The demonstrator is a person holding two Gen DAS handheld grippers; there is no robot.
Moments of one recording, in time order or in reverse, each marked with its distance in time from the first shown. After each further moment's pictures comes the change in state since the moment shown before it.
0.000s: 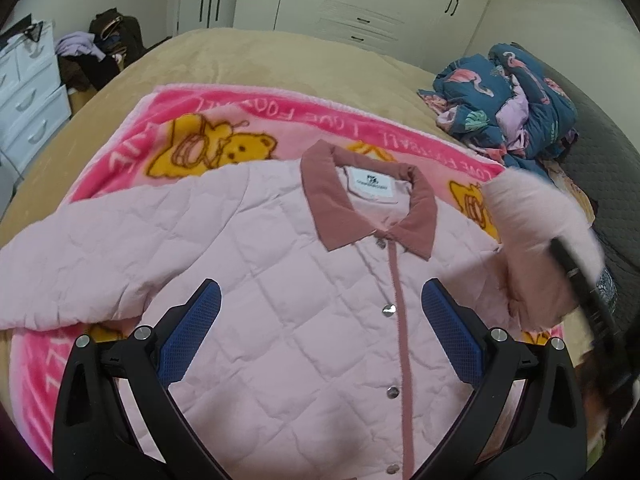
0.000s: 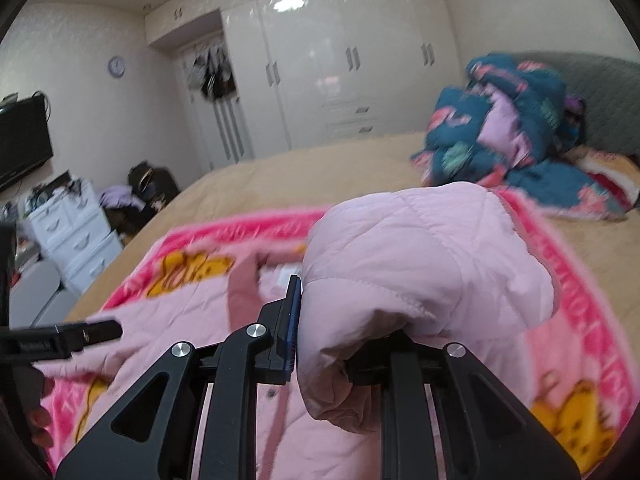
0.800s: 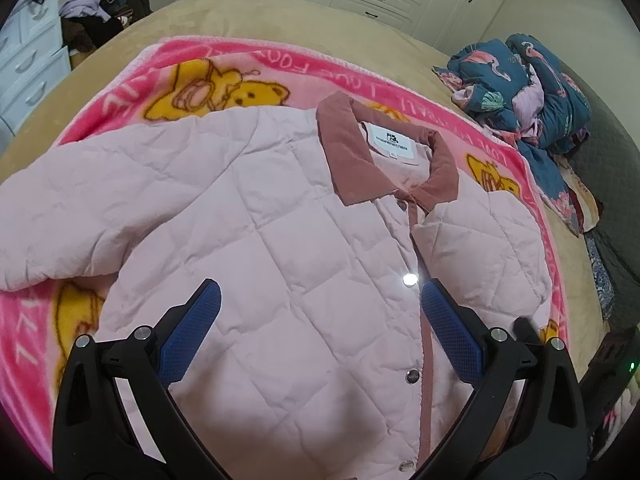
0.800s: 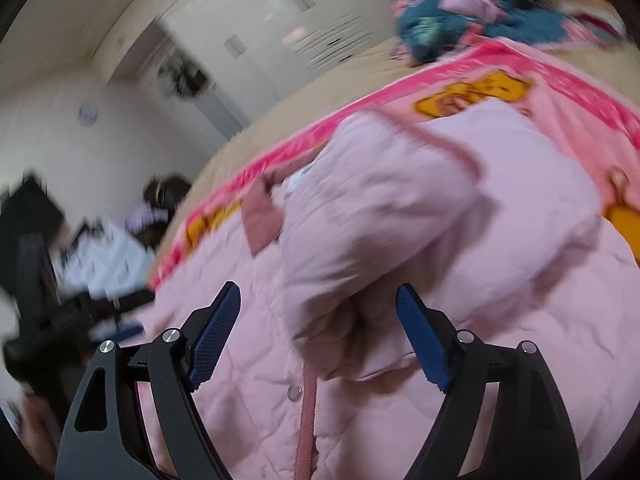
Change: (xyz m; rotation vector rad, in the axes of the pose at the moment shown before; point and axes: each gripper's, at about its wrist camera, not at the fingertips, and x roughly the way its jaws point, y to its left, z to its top) left arm 0.037 0.017 -0.028 -0.066 0.090 -0.018; right arm 0.010 -0.033 -0.090 0.416 0.144 0.134
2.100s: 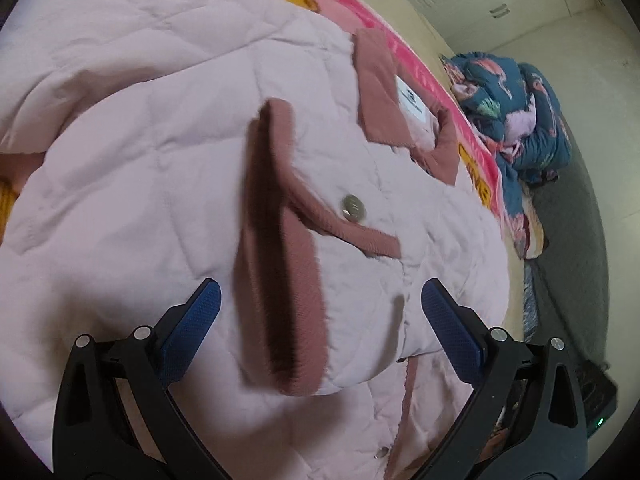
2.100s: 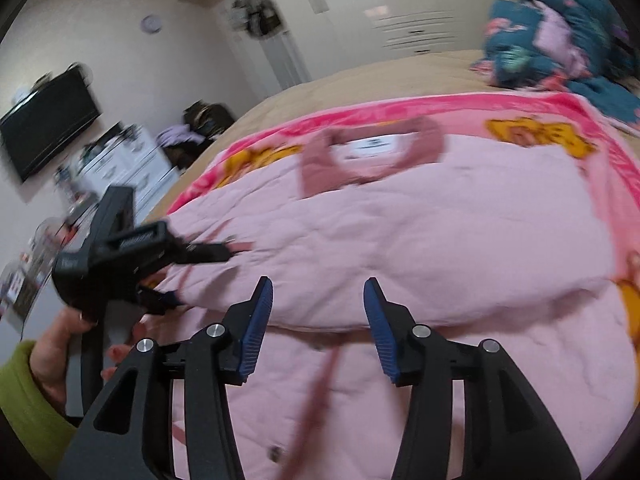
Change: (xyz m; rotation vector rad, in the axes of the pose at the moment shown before) left arm 0.059 0.046 -0.031 -0.252 0.190 -0.276; right arm -0.018 0.046 -0.024 -0.363 0.135 0.035
